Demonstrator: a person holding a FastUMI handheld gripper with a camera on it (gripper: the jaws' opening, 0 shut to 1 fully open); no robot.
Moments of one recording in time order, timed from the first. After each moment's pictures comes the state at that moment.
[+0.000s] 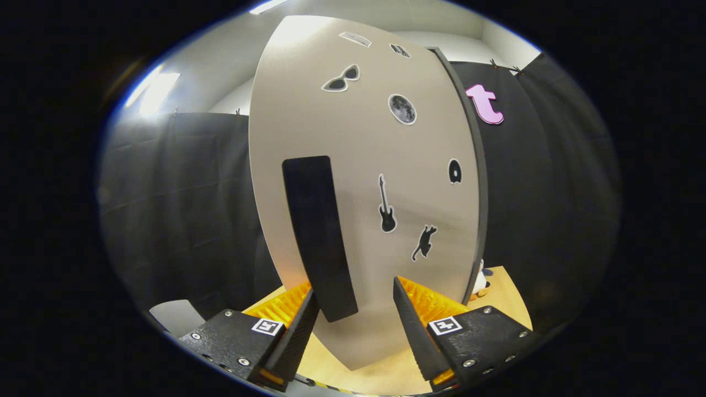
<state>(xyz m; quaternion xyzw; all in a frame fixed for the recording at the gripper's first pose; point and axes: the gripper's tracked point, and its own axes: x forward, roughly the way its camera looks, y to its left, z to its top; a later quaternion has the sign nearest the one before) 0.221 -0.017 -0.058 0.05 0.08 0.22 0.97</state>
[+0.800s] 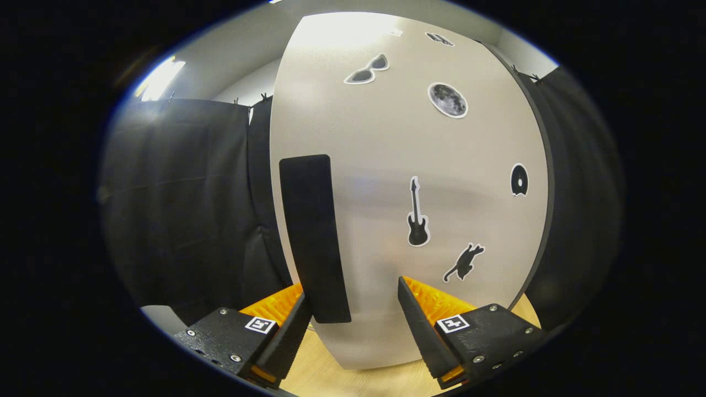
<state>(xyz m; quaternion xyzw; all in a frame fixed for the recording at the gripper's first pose) 0.249 0.012 -0.052 0.02 0.06 0.21 0.98</state>
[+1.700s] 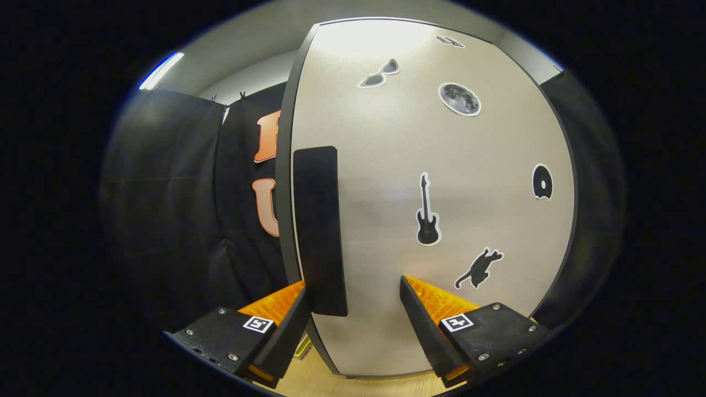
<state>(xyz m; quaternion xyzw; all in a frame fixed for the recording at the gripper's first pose) 0.284 0.029 -0.059 0.01 0.02 0.13 0.99</state>
